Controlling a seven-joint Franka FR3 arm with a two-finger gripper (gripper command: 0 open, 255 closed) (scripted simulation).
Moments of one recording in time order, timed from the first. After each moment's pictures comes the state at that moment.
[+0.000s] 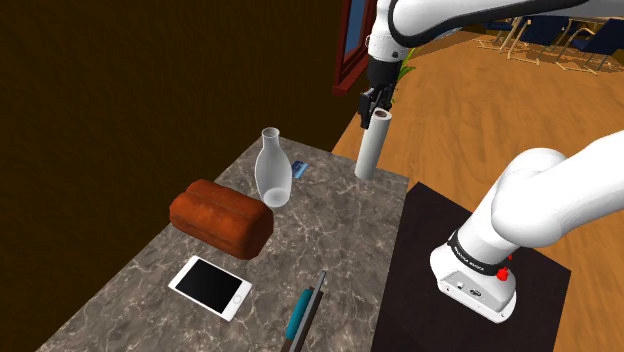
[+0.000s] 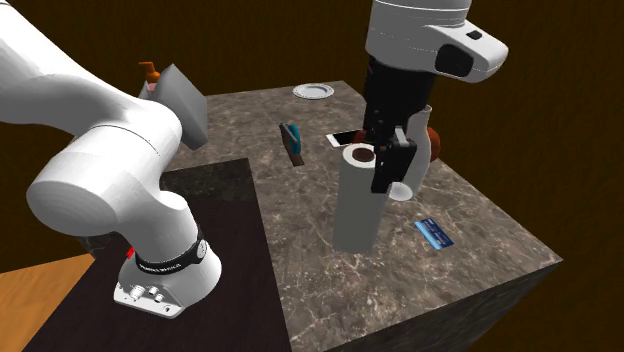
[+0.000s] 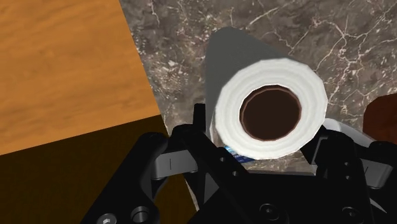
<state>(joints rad) 0.07 -0.52 -0.07 -2.46 0.02 1.89 -0.07</state>
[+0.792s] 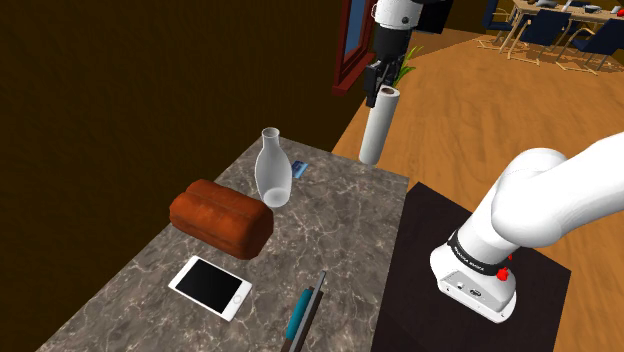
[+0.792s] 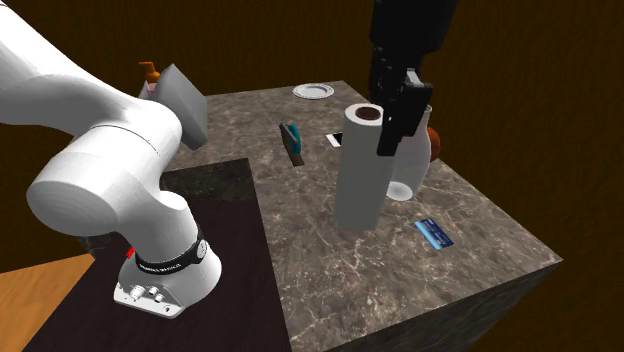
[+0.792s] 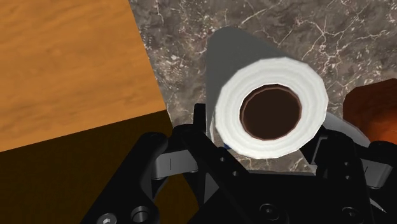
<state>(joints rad) 0.07 -0.54 -0.07 -2.31 0.02 1.73 -0.06</state>
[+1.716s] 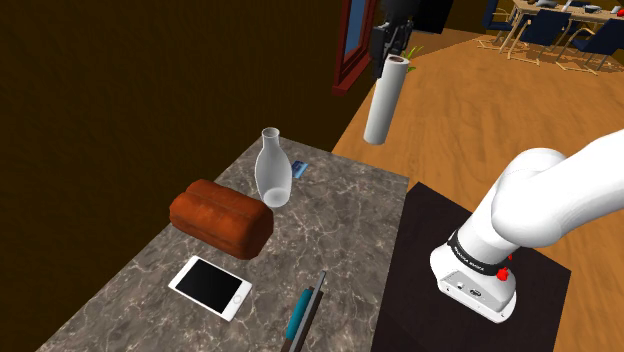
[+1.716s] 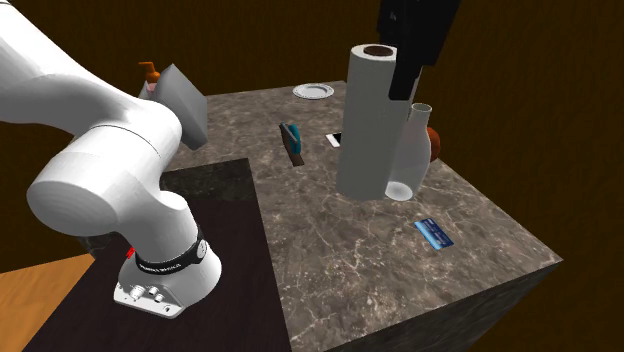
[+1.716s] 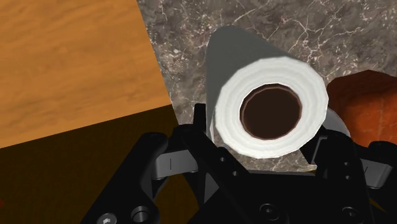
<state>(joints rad) 0.08 -0.51 -0.07 -2.10 0.02 1.54 -0.06</state>
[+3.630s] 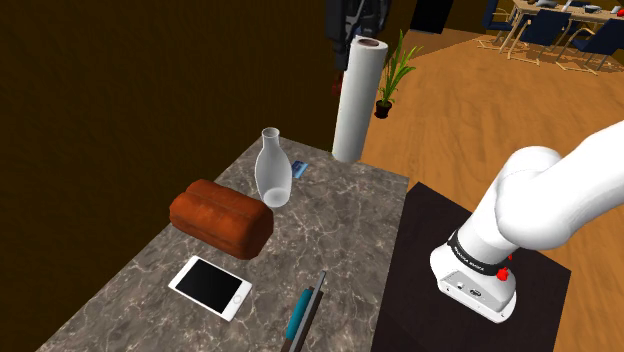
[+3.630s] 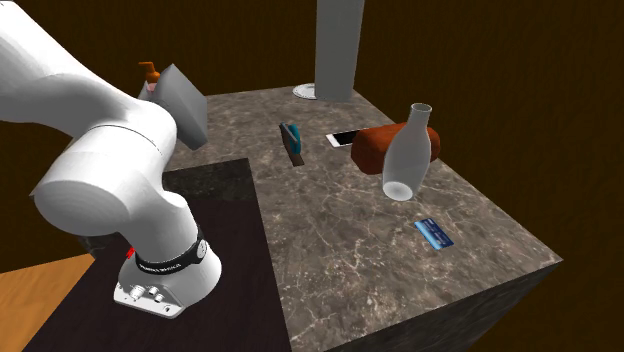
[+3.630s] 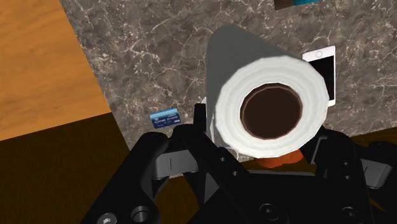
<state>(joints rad) 0.18 -0.45 0.22 -1.83 0.16 1.38 0.33</state>
